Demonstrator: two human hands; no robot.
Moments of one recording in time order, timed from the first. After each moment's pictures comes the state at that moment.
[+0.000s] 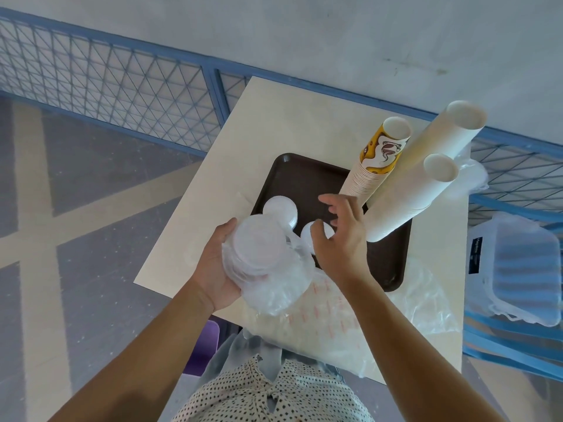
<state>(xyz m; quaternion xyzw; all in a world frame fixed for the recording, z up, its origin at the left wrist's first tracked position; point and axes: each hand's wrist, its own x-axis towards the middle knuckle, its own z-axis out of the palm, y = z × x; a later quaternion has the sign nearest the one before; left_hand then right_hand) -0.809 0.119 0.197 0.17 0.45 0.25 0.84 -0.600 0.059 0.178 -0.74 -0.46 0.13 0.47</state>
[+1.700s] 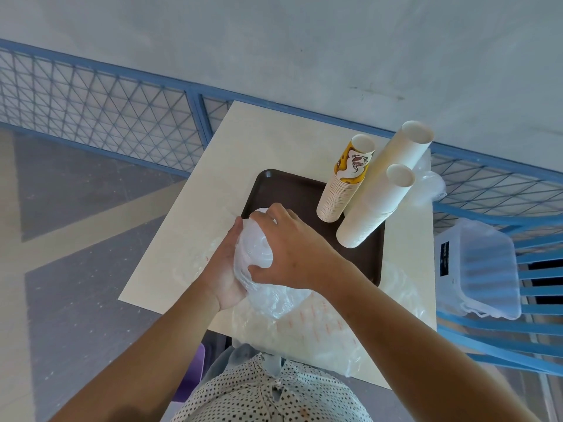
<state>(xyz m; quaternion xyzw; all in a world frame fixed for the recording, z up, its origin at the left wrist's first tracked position) -0.780 0.107 0.224 0.21 0.45 0.21 0.84 -0.633 0.058 0.262 -0.65 -0.72 0.18 0.15</state>
